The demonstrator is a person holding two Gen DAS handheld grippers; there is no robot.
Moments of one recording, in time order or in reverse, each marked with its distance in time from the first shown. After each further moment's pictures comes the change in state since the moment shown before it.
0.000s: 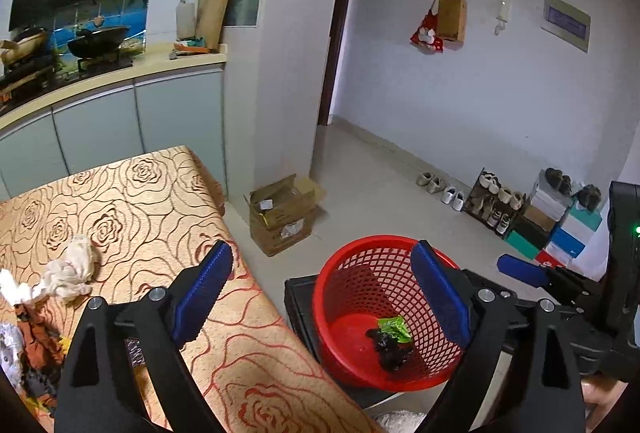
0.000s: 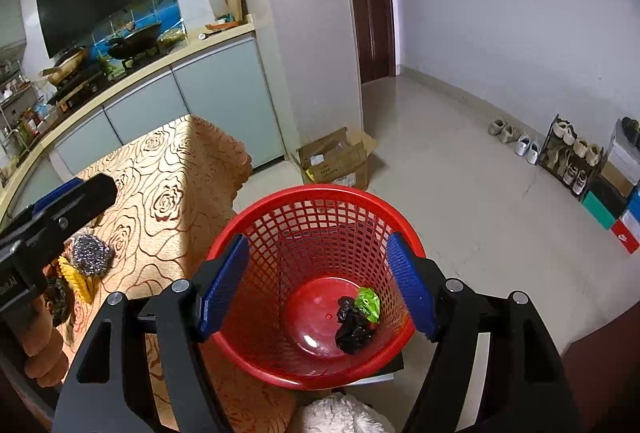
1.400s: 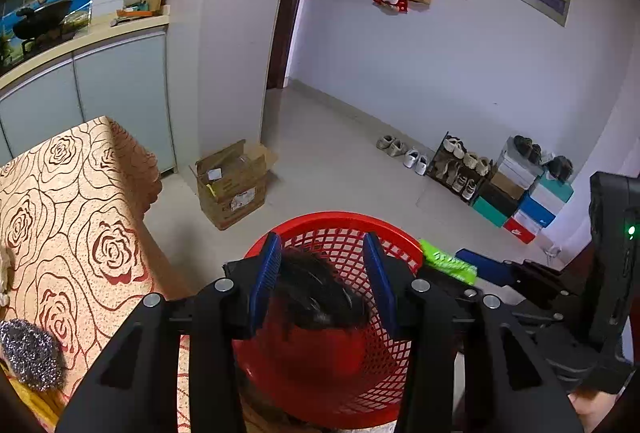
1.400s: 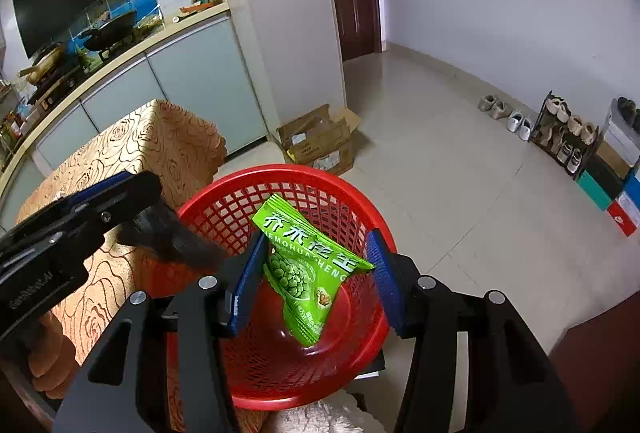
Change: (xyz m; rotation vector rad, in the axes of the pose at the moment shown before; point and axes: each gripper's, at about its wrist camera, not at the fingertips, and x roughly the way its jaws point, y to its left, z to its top) left arm 0.084 -0.044 -0.008 0.039 0.144 -0.165; right arm 0.048 -0.036 -0.006 0.040 0.096 -0.037
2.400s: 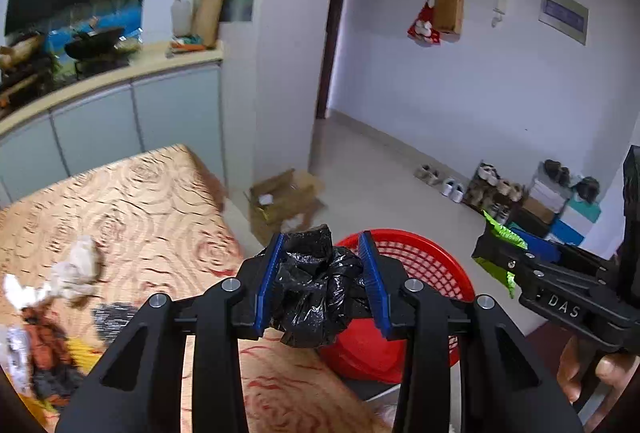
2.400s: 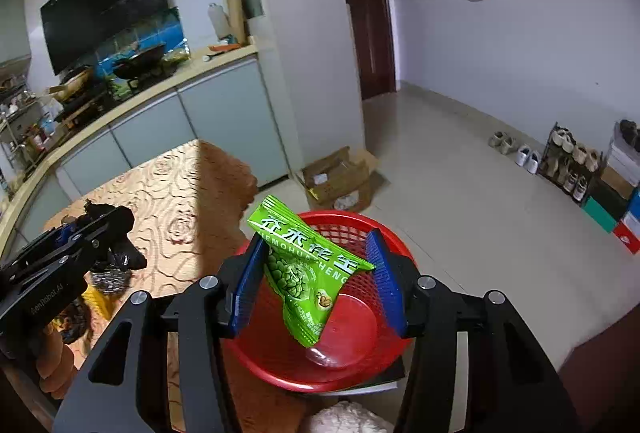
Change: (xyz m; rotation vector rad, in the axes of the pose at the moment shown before) left arm -0.084 0.025 -0.005 -0.021 -0.101 0.140; right arm -0.067 0.027 0.012 -0.012 -0.140 0.035
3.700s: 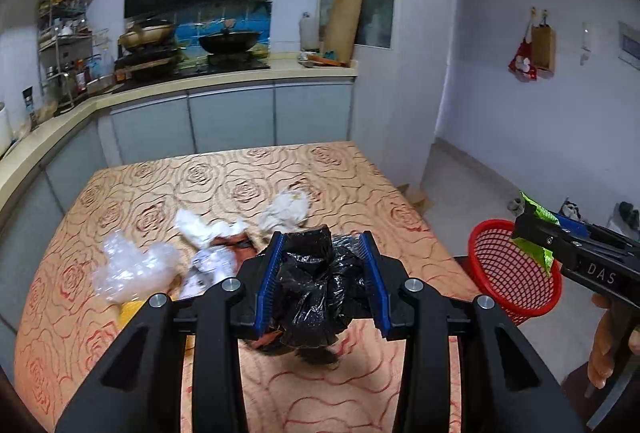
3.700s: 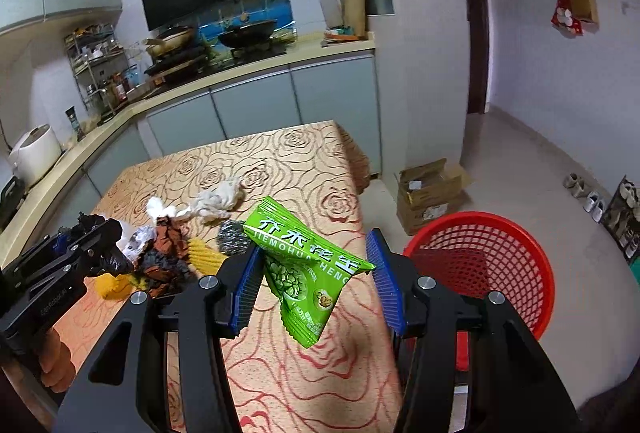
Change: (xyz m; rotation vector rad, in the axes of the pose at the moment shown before) left arm -0.150 0.111 -0.061 -0.138 -0.094 0.364; right arm -0.035 0.140 -0.024 -0.203 -0.009 0.257
